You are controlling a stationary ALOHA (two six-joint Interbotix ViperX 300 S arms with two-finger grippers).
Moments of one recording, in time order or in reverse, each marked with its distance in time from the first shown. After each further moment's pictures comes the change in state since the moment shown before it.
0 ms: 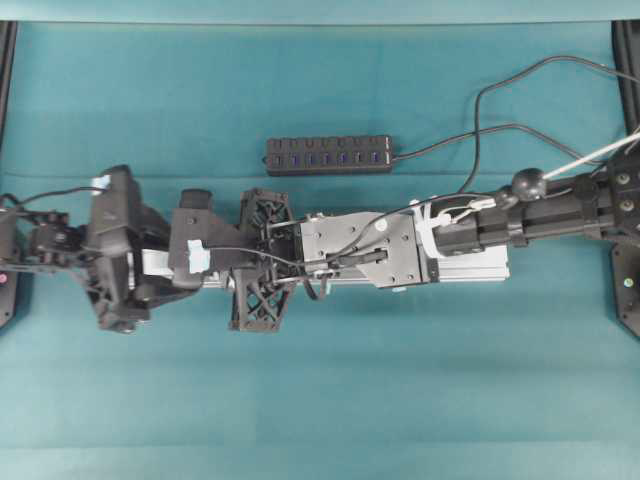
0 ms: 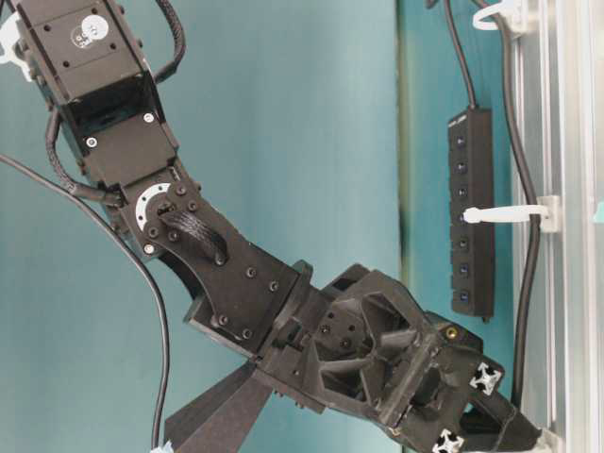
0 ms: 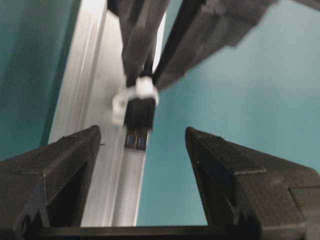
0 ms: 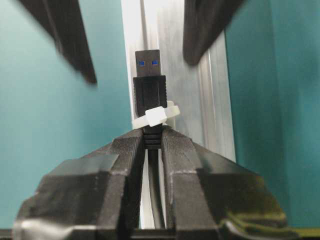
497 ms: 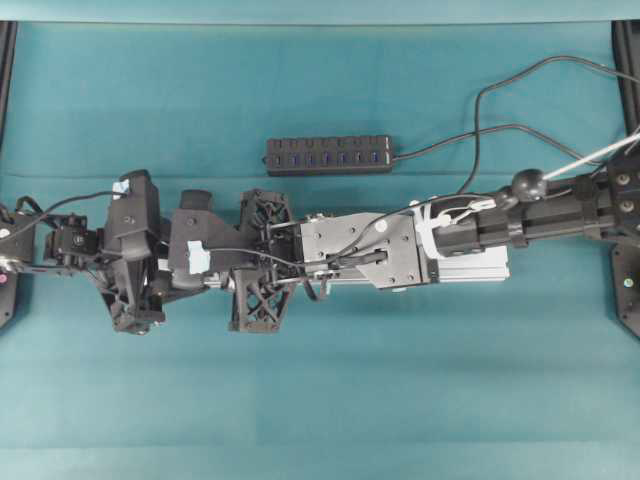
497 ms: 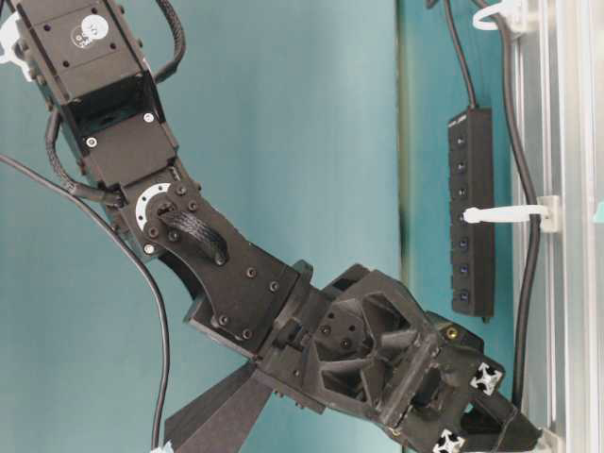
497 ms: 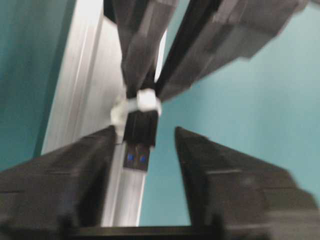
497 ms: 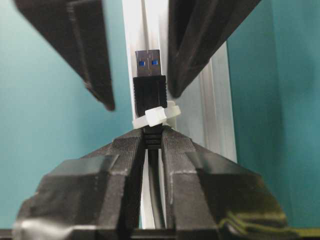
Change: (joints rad) left arm -0.002 0.043 -0.006 -0.002 -0.040 0.000; right arm 0.002 0.000 0.000 0.002 0.000 0.000
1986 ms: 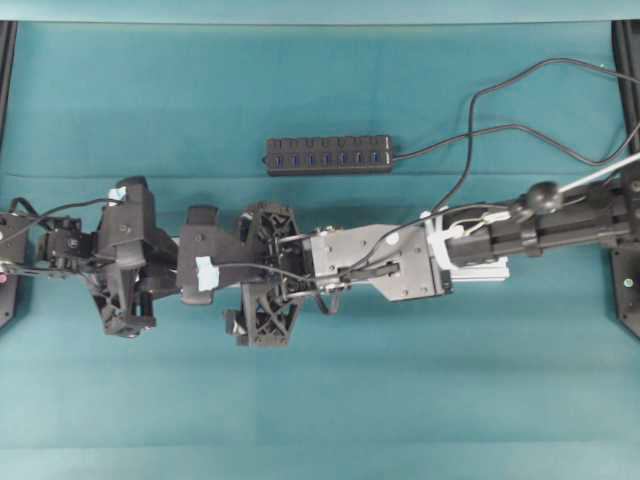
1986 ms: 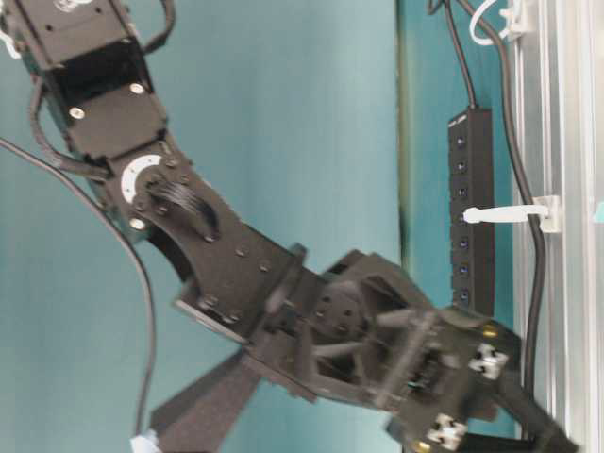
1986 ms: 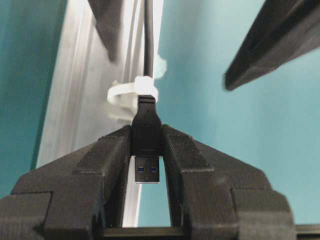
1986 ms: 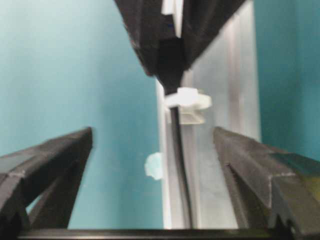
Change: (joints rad) left arm -0.018 -0.055 0.009 0.000 0.106 0.035; right arm 0.021 -0.043 0.049 0.000 -0.031 0.002
